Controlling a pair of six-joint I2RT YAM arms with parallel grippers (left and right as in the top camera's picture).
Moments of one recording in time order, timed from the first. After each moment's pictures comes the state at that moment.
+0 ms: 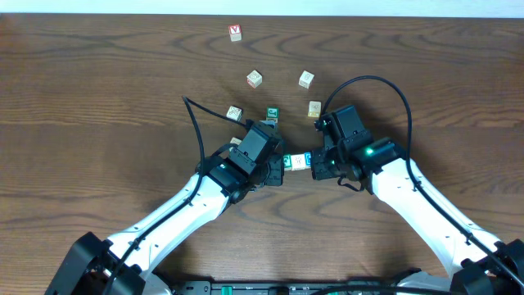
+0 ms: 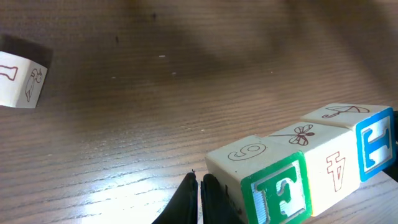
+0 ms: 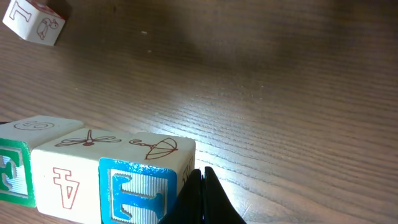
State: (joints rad) left arm -0.70 1.48 0.90 -0.39 0.09 -0.62; right arm 0.47 1.47 0.97 -0.68 -0.11 0.33
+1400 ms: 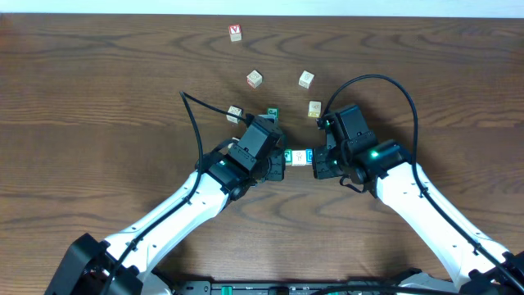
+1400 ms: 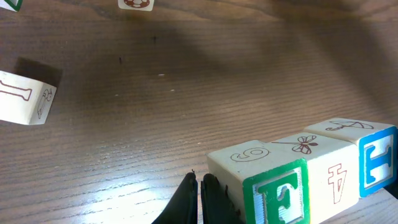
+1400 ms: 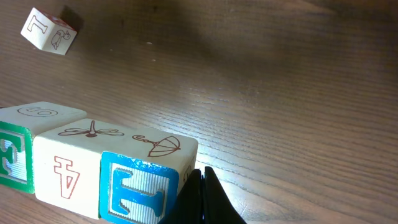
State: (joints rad) left arm -0.69 1.48 0.94 -0.40 0.07 -0.62; right arm 0.47 1.43 0.98 -0.68 -0.10 0.33
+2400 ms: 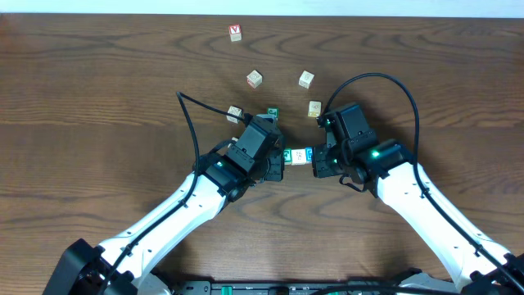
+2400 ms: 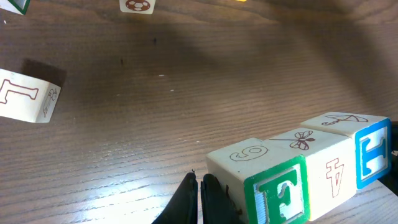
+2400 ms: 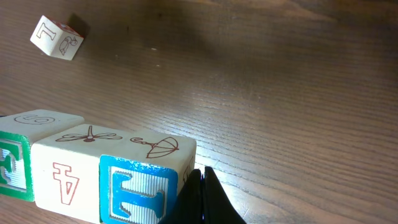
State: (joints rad) left arm -0.69 1.46 0.94 -0.42 0.07 -0.62; right arm 0.47 1.42 0.99 -0.68 -0.10 0.33
